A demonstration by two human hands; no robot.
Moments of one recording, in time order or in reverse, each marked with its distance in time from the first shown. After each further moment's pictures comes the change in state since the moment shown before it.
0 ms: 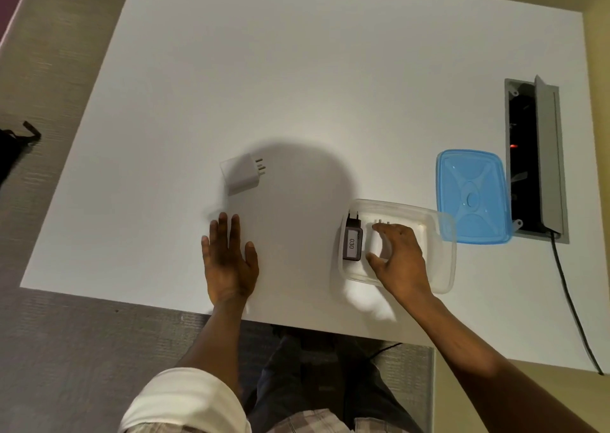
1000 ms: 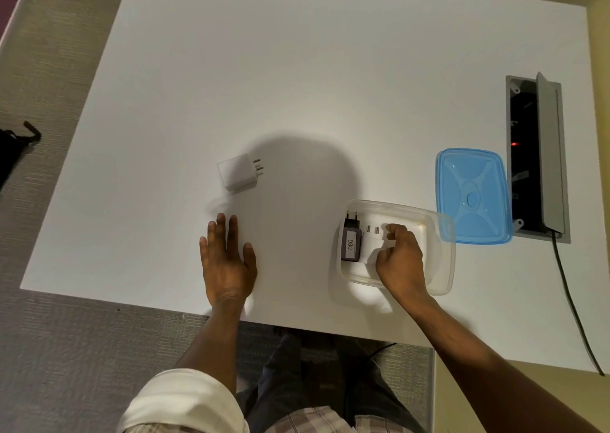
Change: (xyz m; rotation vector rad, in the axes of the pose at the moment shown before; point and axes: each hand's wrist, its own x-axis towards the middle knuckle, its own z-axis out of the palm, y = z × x) left_hand -0.002 0.003 -0.003 -0.054 0.002 -0.026; right_hand 0.010 0.006 0.009 0.098 0.120 0.162
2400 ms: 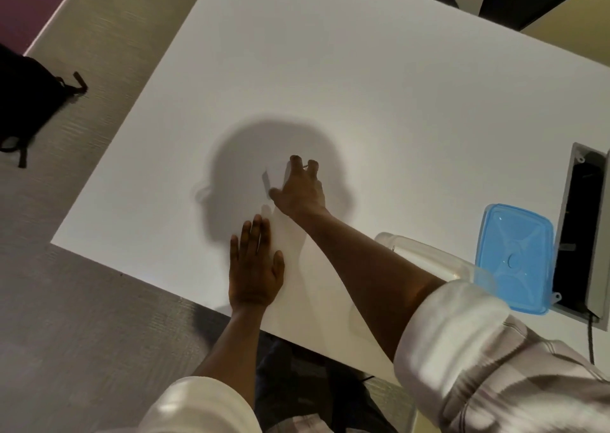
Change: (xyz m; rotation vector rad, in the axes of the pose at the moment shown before) left_hand 0.005 -0.007 0.010 -0.013 0.065 0.061; right_hand 0.059 -0.250 0.140 -0.186 -0.426 -0.255
